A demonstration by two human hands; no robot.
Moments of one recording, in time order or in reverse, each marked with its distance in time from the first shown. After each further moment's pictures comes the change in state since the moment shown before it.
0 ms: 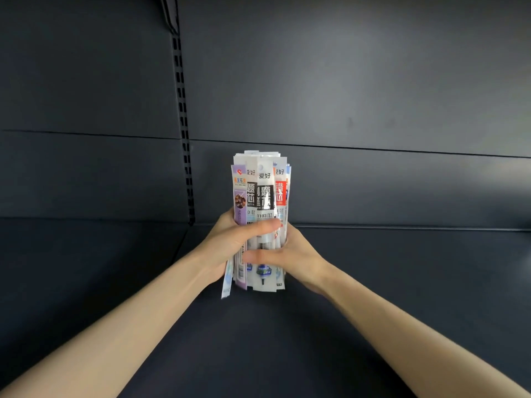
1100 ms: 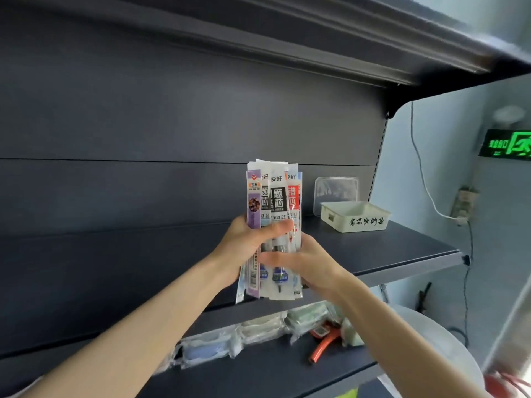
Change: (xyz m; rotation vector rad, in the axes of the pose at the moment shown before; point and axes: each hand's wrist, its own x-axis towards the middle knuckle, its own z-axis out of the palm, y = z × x) left_hand -0.057 0.015 0.459 -0.062 -0.314 0.060; right_hand -0.364 -0.059 -0.305 -0.058 0.357 0.049
